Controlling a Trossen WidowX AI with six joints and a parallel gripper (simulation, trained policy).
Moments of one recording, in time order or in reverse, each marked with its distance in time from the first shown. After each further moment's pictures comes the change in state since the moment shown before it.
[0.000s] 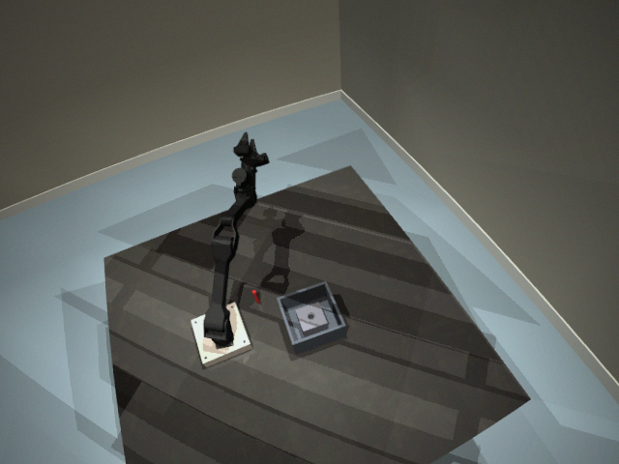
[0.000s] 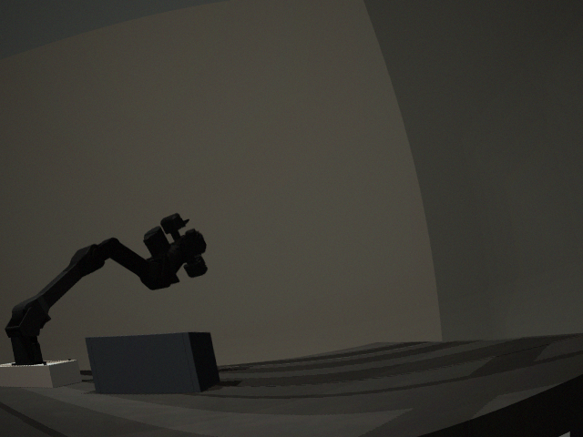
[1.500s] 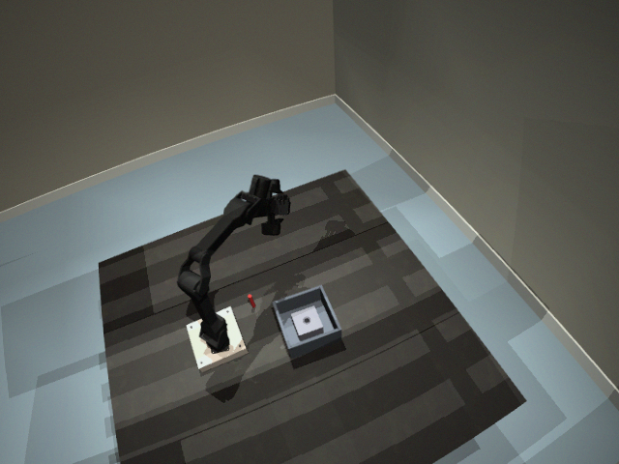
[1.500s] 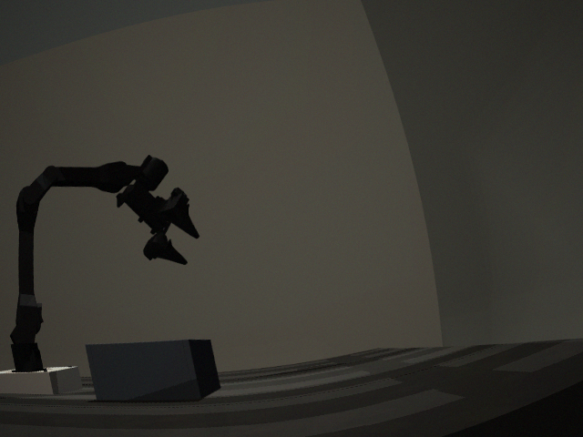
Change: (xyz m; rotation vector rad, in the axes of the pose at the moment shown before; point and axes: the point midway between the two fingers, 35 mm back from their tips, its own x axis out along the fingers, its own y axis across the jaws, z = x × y) arm -0.253 0.100 0.161 -0.186 -0.270 -1.391
